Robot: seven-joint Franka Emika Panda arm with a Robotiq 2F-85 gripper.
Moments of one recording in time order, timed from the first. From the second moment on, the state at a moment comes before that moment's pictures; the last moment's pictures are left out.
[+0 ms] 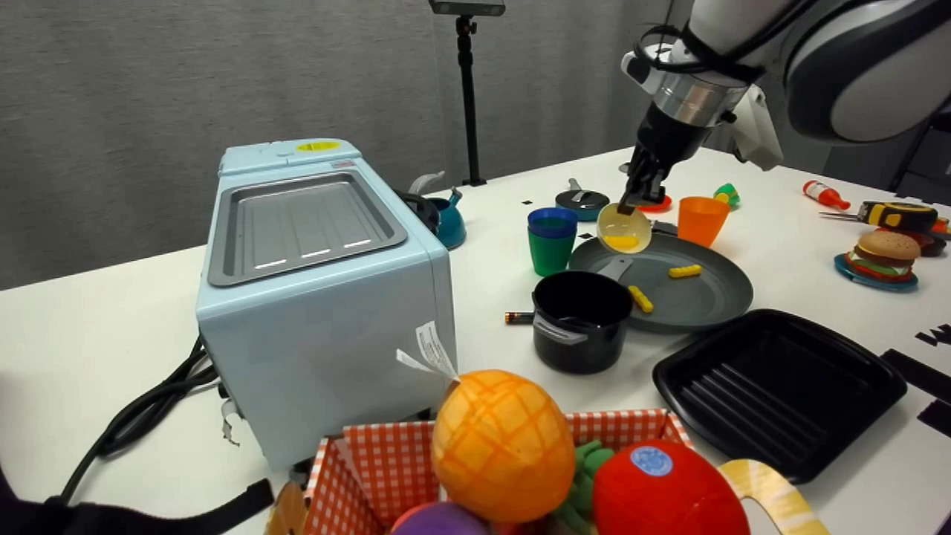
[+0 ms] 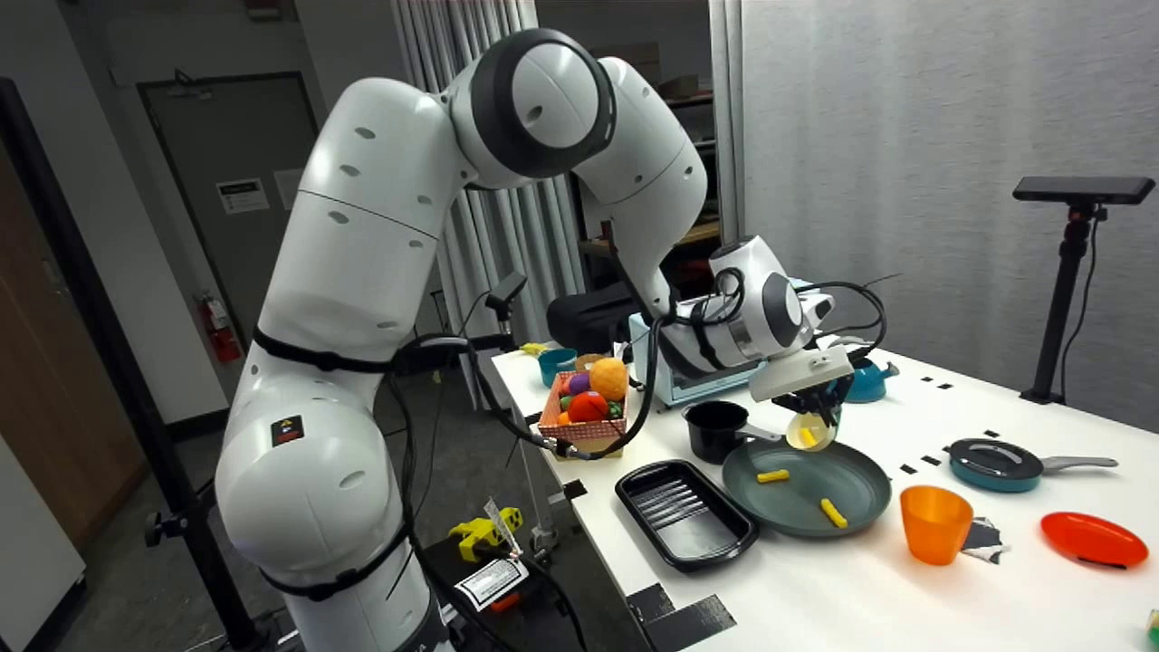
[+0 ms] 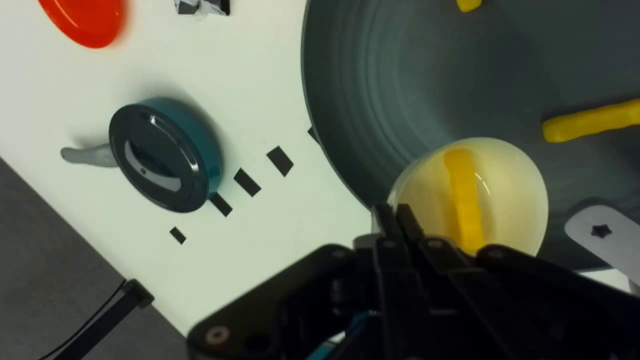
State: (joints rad) arm 0.05 0.54 -0.06 -1.98 -0.67 2.94 -0.08
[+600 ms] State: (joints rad) arm 0.56 0.49 -0.74 -2.03 -1.08 3.29 0.54
